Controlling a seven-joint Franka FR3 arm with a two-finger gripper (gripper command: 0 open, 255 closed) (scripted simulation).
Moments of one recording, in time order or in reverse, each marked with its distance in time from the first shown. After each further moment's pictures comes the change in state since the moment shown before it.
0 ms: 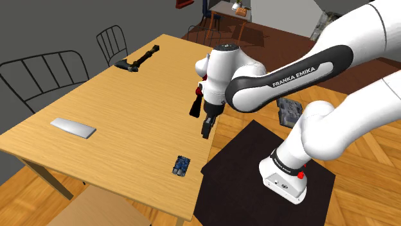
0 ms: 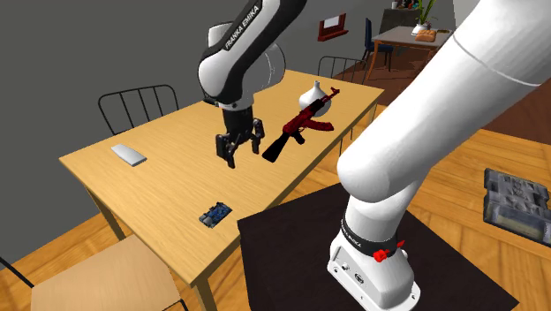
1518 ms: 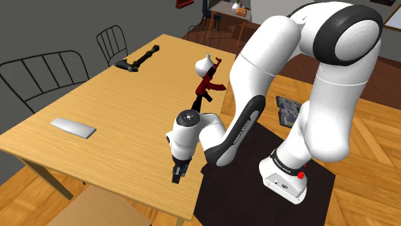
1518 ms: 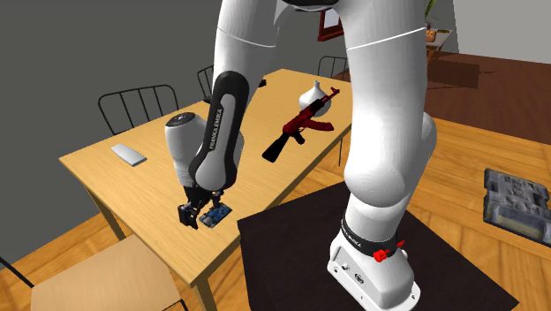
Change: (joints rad) arm 0.184 0.742 0.010 0.204 -0.551 0.563 0.509
